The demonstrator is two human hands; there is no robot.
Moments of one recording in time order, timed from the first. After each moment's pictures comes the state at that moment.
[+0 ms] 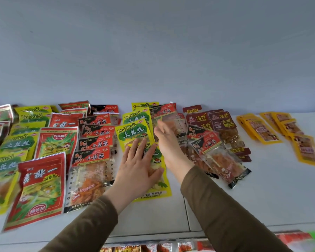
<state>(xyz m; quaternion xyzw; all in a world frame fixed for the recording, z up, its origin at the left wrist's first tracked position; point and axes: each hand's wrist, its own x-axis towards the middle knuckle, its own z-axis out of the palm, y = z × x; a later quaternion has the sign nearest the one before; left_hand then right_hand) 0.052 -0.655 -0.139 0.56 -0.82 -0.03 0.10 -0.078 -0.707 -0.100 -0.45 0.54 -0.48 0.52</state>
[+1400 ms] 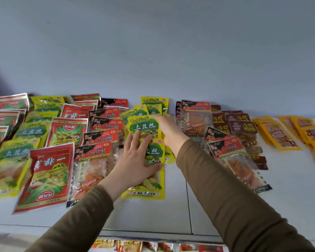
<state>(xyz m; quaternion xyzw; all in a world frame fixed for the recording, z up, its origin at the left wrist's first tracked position) 0.070 -0.666 -0.128 0.61 -0.76 -0.16 0.12 -0.061 -0.784 -0.102 -0.38 0.60 -0.43 0.56</state>
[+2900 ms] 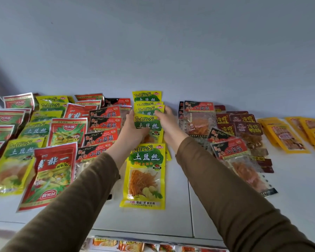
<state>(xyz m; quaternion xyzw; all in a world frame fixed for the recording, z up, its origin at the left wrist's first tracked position) 0.072 -0.734 -0.092 0.64 -0.54 -0.39 0.38 -0.055 -0.807 -0.120 -0.41 0.49 -0.50 0.58</state>
